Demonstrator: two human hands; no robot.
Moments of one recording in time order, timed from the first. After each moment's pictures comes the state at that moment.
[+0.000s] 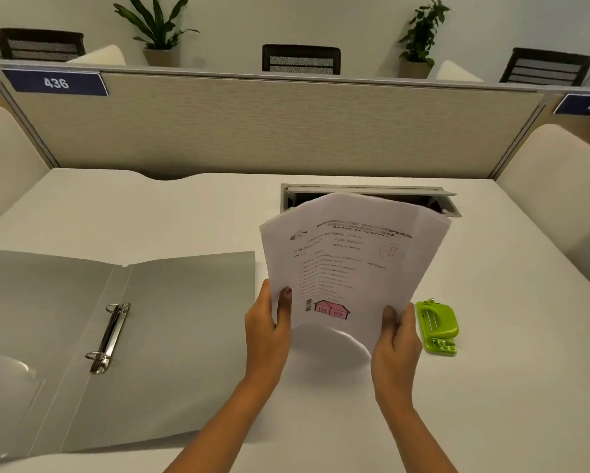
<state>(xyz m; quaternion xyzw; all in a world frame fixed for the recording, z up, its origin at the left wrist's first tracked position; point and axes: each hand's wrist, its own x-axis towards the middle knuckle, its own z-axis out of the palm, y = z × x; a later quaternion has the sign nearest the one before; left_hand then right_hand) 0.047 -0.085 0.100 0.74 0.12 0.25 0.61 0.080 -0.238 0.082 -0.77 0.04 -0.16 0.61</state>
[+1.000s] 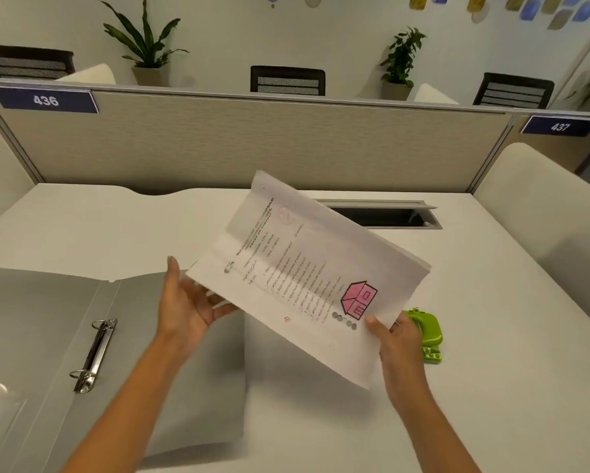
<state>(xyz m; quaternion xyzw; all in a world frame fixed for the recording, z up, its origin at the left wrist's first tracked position) 0.054 0.016 0.143 0.45 0.16 0.08 0.88 0.096 -0.262 0.102 -0.65 0.13 0.02 0.75</state>
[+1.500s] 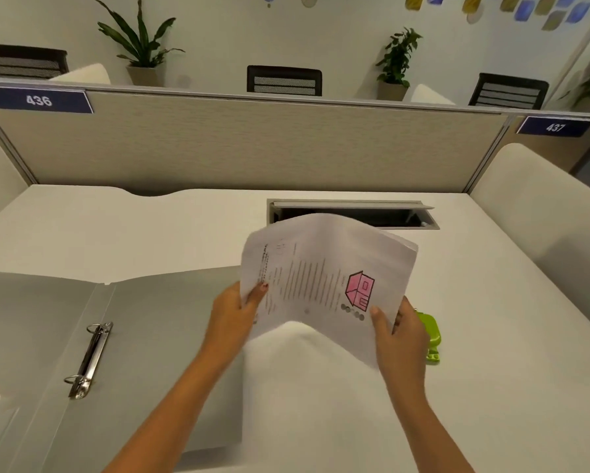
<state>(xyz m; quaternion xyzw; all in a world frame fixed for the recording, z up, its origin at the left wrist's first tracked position) 0.065 -0.031 0.128 0.78 0.16 0.12 0.59 0.091 -0.255 0.122 -0.81 0.04 -0.13 0.57</state>
